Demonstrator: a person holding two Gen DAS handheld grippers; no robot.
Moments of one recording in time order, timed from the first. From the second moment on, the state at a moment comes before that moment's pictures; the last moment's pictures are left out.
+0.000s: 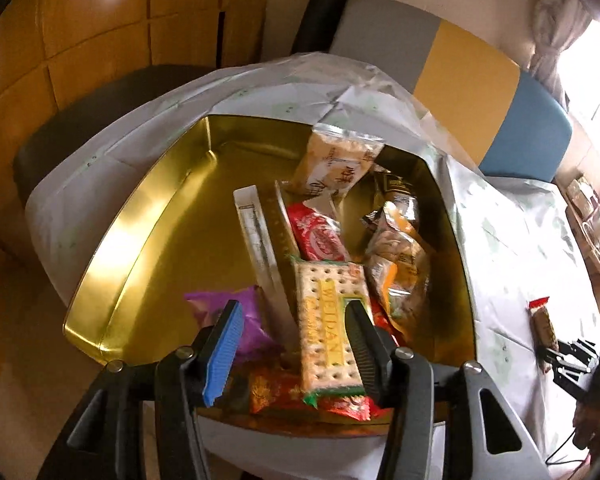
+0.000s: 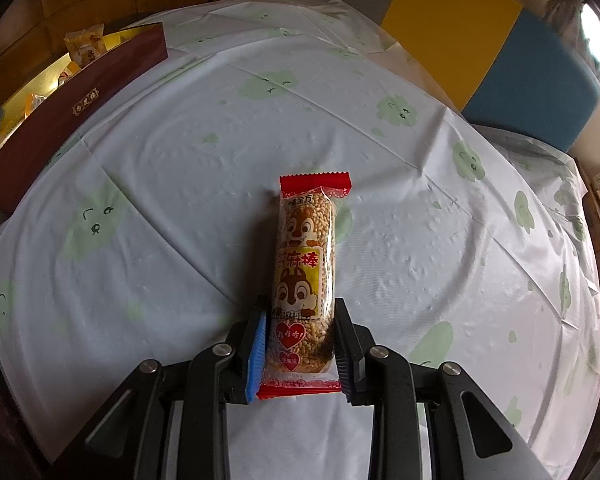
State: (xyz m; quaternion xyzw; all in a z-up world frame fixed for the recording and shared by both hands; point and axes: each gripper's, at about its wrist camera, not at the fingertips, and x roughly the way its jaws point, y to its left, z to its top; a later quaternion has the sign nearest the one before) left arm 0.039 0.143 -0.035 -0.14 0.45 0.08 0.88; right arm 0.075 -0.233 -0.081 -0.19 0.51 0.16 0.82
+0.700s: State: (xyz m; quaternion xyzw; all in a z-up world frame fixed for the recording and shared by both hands) left arm 0.016 0.118 -0.016 -0.06 0.42 0.08 0.90; right arm 0.082 -0.237 -0.084 -0.18 0.52 0.16 0.82
